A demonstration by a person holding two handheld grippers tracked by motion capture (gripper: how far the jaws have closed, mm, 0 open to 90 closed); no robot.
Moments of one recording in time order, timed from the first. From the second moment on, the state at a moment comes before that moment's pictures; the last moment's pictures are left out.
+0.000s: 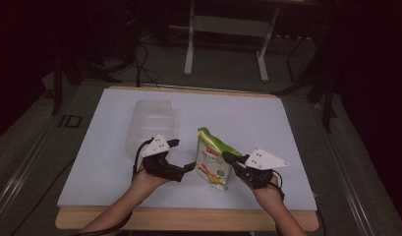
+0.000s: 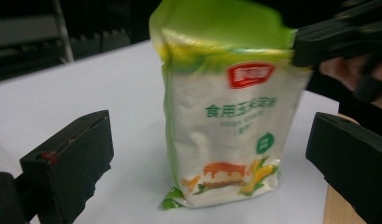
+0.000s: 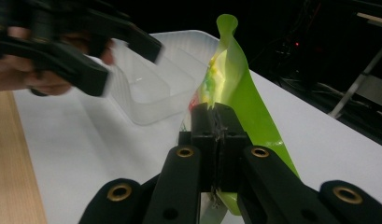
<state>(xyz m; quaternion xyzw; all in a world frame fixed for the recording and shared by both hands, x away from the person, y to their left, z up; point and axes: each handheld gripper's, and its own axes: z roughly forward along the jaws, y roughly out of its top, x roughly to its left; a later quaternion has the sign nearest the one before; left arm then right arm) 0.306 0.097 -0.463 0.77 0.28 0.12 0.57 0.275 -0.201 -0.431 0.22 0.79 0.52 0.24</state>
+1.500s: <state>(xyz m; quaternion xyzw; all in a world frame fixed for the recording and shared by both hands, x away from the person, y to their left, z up) 0.340 0.046 -0.461 0.78 0.25 0.03 0.57 0.276 -0.202 -0.431 0.21 0.79 0.54 0.20</state>
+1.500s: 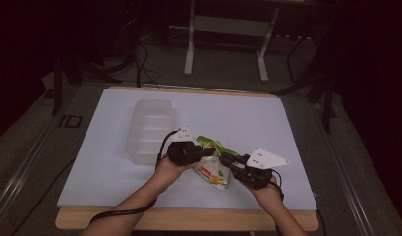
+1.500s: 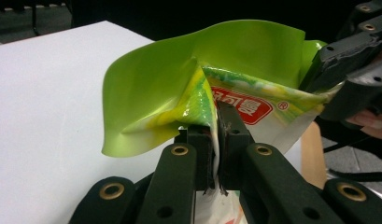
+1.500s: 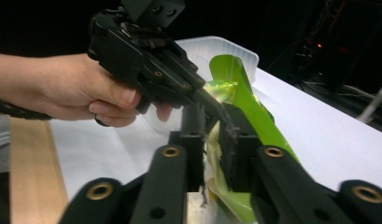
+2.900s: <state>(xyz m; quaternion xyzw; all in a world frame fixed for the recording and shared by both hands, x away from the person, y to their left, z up) 0.377 0.126 -0.312 0.68 0.33 0.18 0.63 0.267 -0.273 -0.394 0.28 0.71 0.61 0.21</state>
